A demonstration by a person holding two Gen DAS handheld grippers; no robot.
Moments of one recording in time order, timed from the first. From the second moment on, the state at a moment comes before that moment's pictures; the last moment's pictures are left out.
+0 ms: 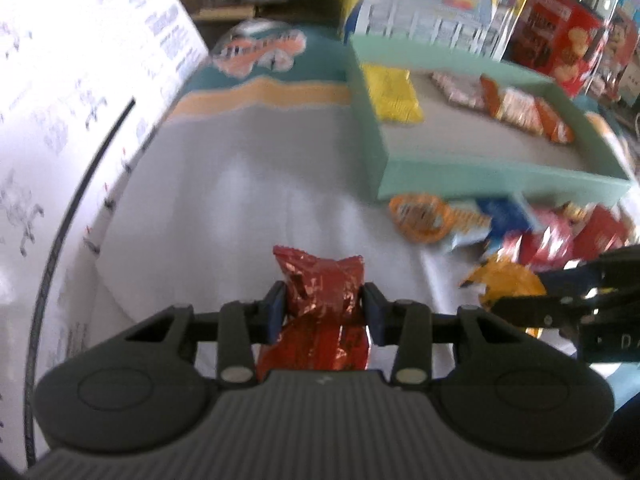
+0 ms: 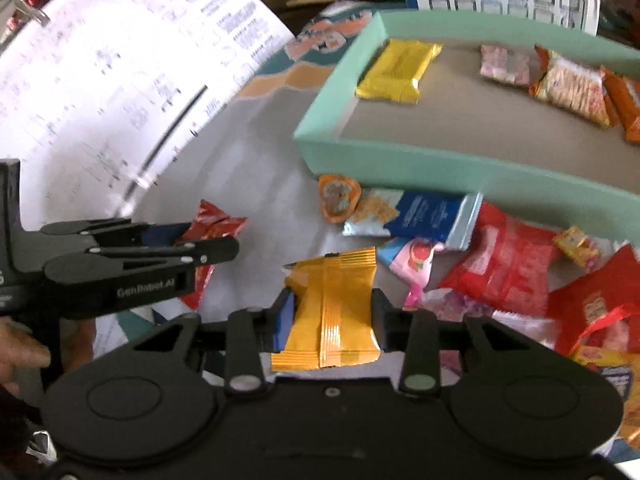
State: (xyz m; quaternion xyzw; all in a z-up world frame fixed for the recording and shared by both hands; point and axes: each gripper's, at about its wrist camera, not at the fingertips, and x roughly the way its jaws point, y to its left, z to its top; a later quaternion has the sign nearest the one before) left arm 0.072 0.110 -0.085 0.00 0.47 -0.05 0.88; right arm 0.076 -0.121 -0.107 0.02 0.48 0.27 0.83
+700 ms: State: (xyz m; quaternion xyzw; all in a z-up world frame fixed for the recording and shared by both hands) left arm 0.225 0.003 -0.056 0.00 0.46 -0.10 0.88; right arm 0.239 -0.186 -0.052 0.07 0.41 0.17 0.89
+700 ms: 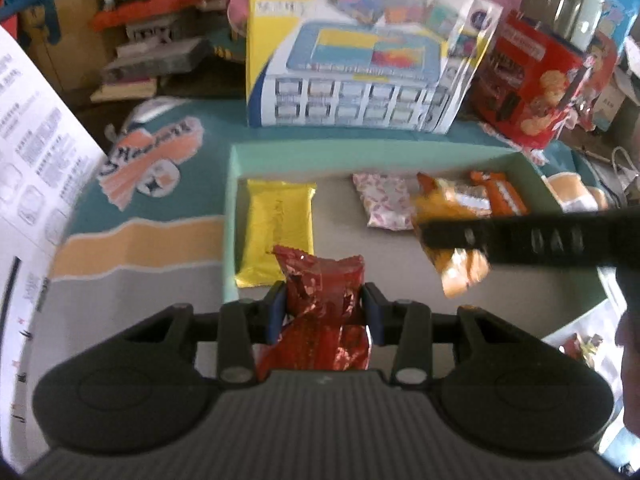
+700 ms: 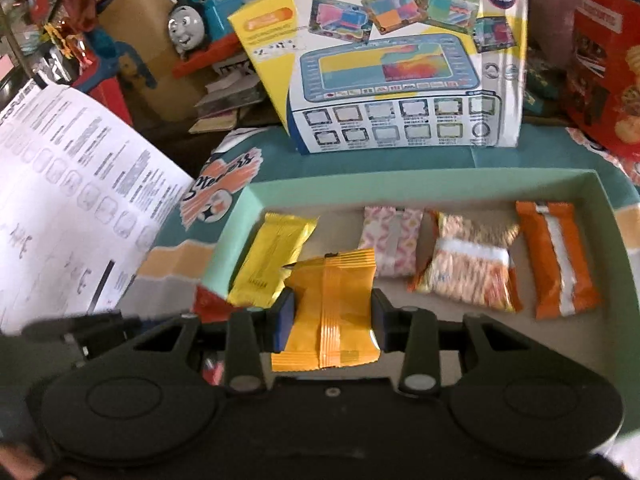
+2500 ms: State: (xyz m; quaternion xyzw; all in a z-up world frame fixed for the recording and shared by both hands) left arm 0.072 -0.093 -0.101 0.07 0.52 -0.14 0.84; right arm 0.051 -0.315 -0.099 0.16 0.45 0.07 0.87
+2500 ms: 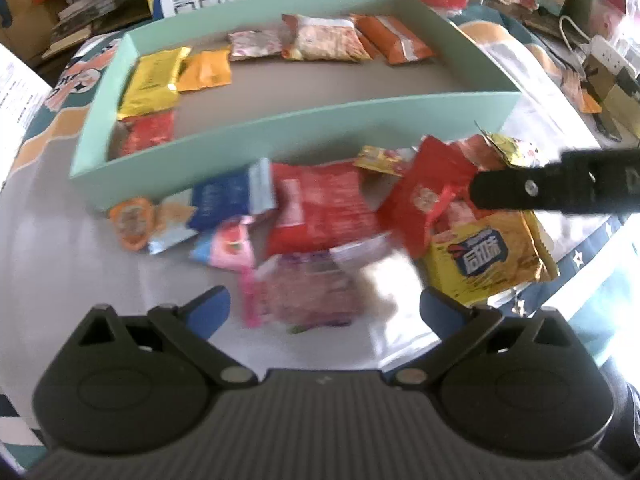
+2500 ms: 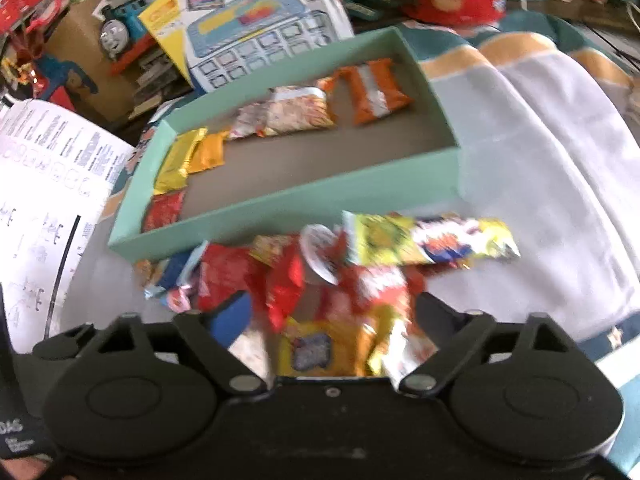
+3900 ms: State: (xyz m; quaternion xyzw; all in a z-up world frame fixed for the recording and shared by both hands) left arm 0.059 -0.062 -0.123 0.06 0.54 -0.08 0.84; right arm 0.003 -0.268 -0.129 0.03 0.48 0.14 0.86
